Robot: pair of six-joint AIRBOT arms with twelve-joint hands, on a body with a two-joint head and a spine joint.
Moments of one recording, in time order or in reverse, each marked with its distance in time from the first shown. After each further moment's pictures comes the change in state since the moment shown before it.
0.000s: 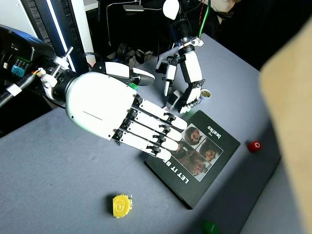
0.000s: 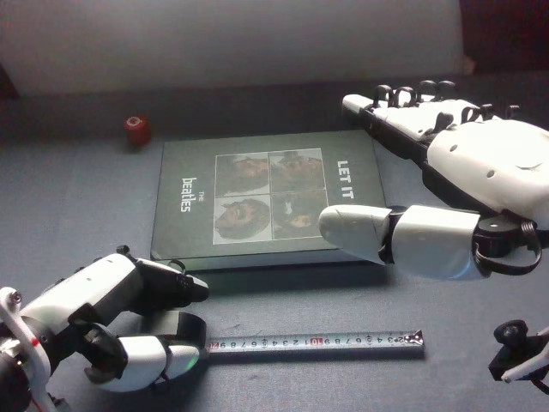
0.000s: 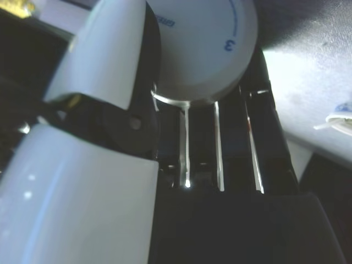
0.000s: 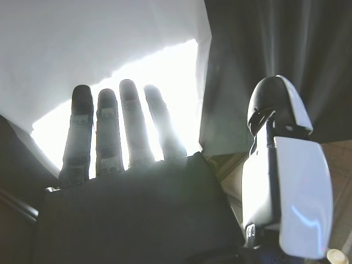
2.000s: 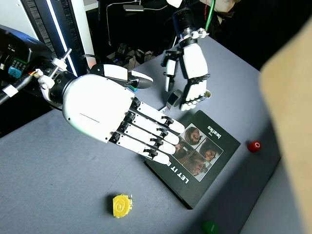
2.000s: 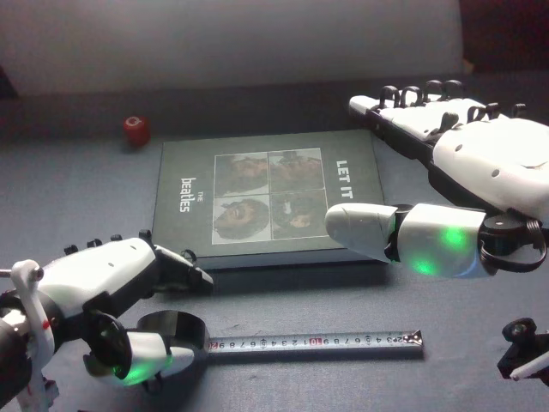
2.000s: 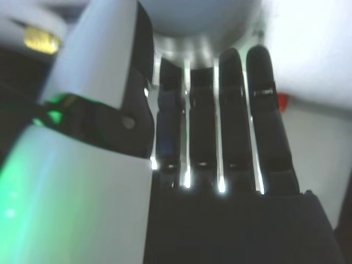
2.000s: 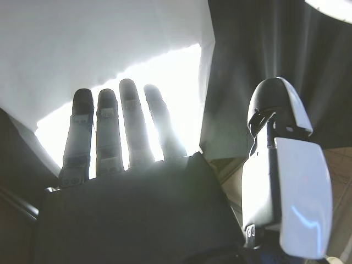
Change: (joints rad) left arm -0.148 0.086 -0.067 -0.116 -0.111 0.434; right arm 0.004 0.011 -0.001 0.025 -0.012 -0.037
